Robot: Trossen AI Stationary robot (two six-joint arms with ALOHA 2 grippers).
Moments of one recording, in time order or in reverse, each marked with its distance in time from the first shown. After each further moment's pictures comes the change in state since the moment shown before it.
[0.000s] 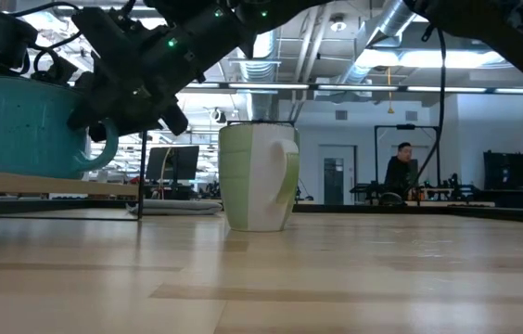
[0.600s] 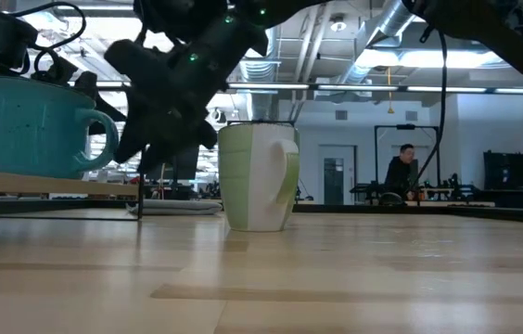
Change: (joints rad) left arm 0.000 0.000 0.000 -0.003 0.011 0.000; right arm -0.012 0.001 0.032 -0.313 -0.023 0.034
